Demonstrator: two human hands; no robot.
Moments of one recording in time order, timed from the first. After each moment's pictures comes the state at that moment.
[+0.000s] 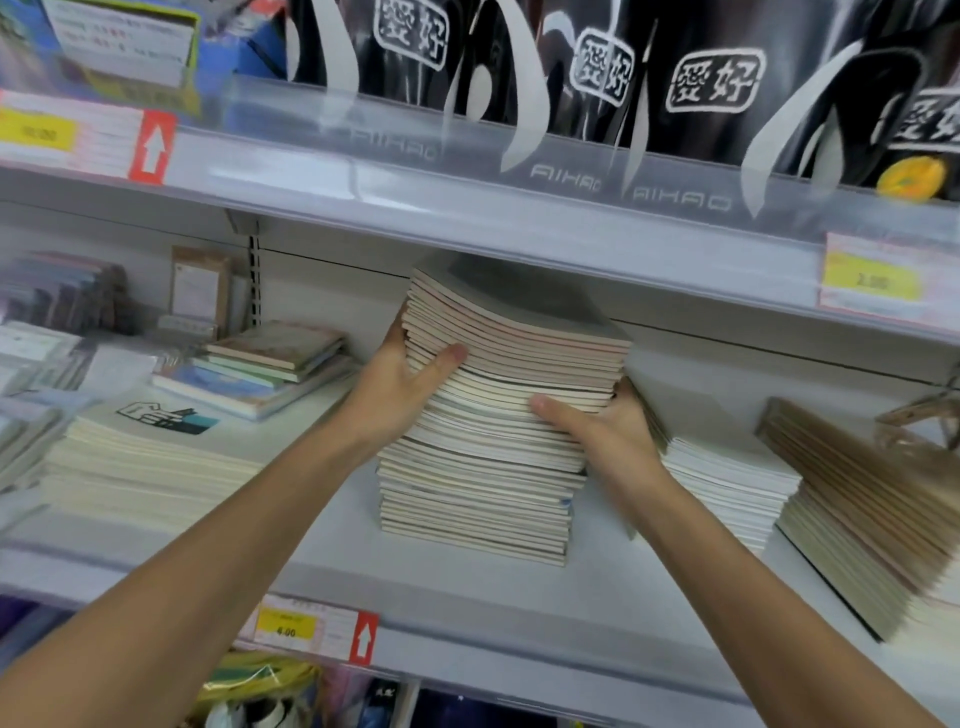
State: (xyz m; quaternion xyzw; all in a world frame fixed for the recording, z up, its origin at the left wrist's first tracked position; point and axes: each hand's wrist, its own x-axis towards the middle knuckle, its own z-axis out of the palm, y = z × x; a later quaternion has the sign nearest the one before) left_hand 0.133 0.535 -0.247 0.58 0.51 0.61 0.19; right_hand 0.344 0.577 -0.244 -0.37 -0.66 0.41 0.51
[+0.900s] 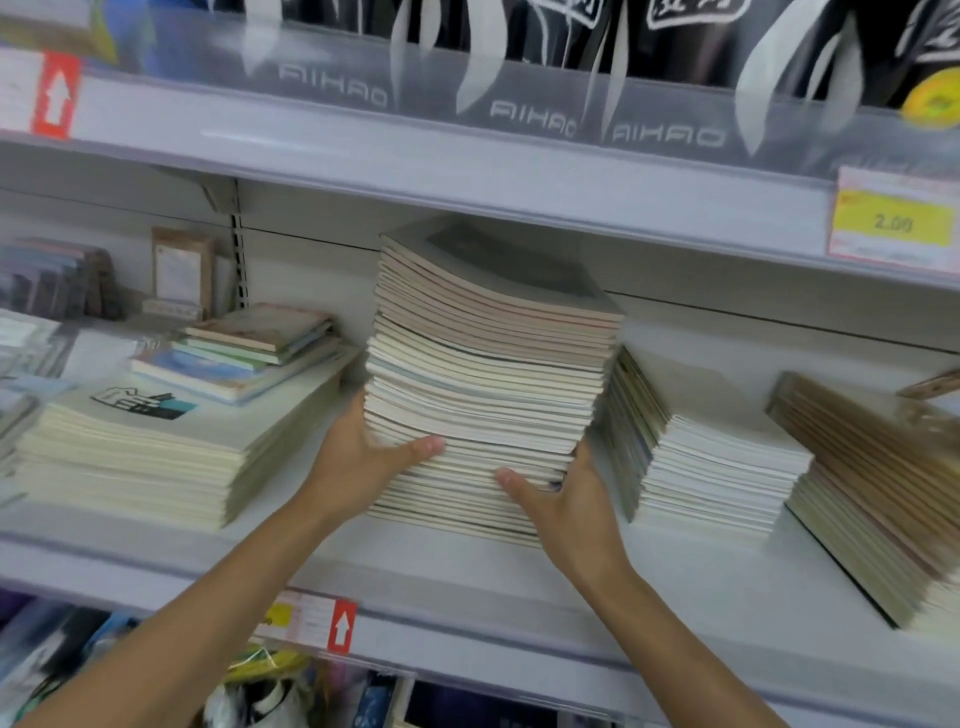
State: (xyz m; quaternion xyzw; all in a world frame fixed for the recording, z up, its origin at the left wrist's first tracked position) left_hand 0.133 0.524 -0.328 0.51 0.55 0.62 0.23; right_hand 0.347 0.571 -0.336 -0.37 -0.72 0.33 0.48
